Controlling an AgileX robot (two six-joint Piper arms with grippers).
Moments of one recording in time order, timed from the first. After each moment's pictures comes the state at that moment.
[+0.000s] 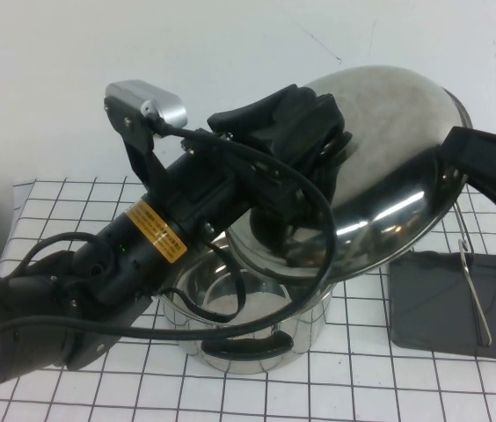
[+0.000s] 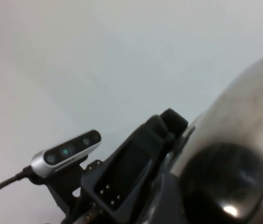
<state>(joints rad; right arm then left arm) 0.06 1.25 -0.59 -1.04 -1.10 1.58 -0.65 1.56 -0.81 0.36 -1.10 -0.74</state>
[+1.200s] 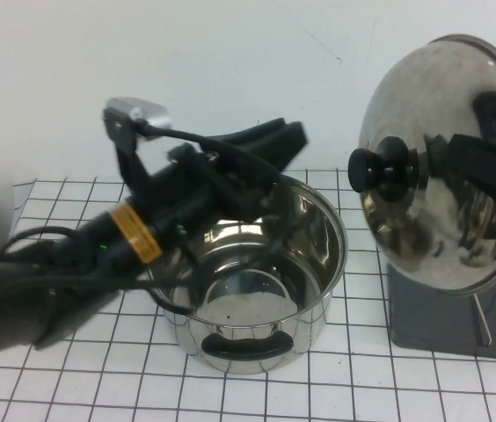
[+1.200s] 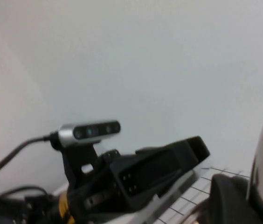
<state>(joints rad) 0.07 1.21 -0.60 -1.08 -1.06 1.39 -0.53 1.62 -0.81 0.57 -1.11 -0.93</state>
